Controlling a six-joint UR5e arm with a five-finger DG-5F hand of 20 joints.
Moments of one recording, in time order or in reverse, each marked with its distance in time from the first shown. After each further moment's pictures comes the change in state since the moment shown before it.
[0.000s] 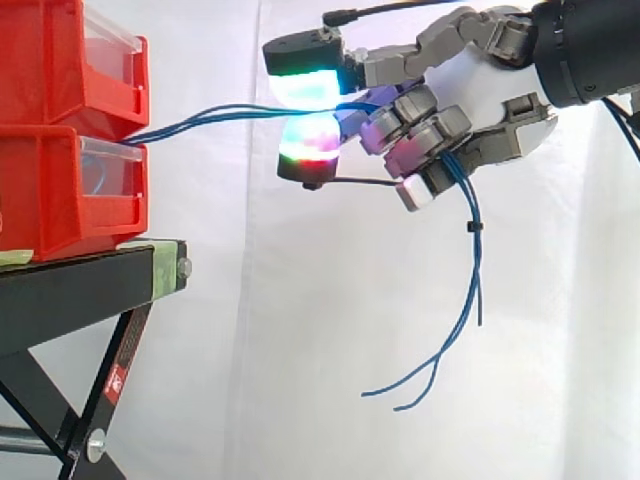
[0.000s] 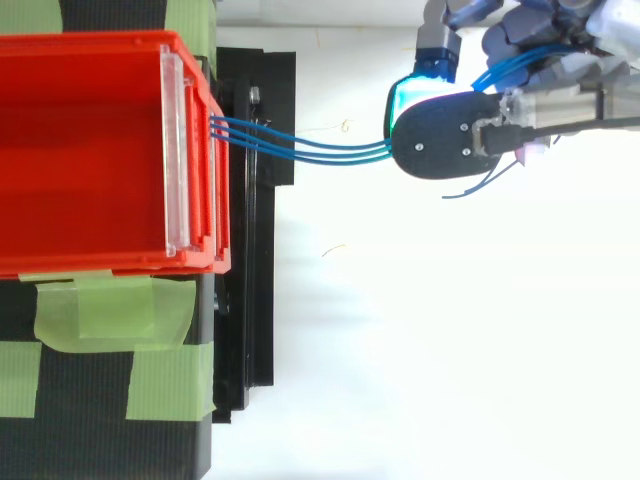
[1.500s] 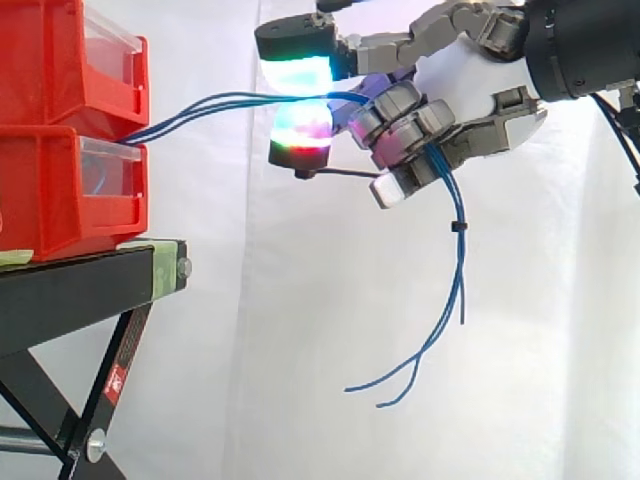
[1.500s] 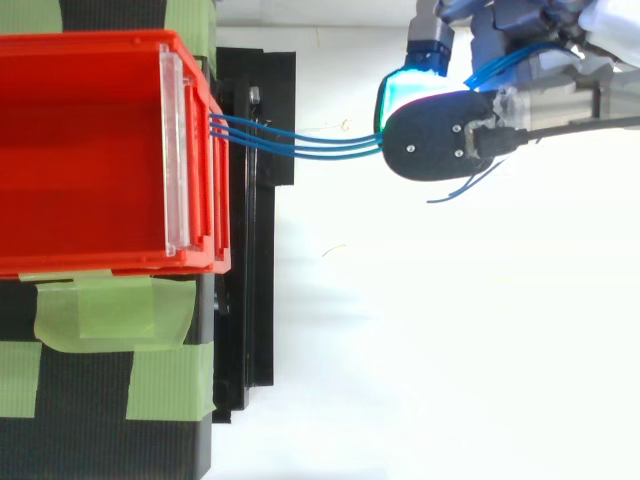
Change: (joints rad) arm -0.006 -0.001 0.000 0.044 -0.010 -0.014
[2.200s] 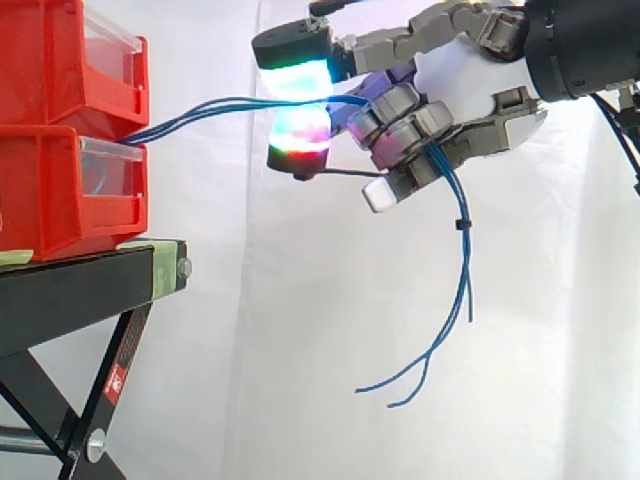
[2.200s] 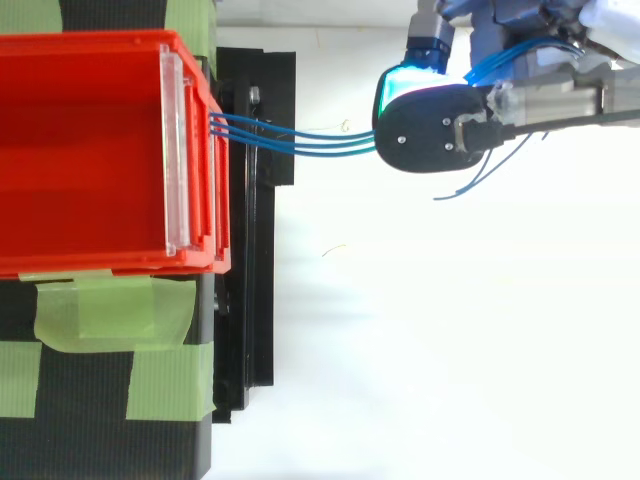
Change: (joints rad) arm -0.002 0.000 0.000 0.000 -0.001 0.000
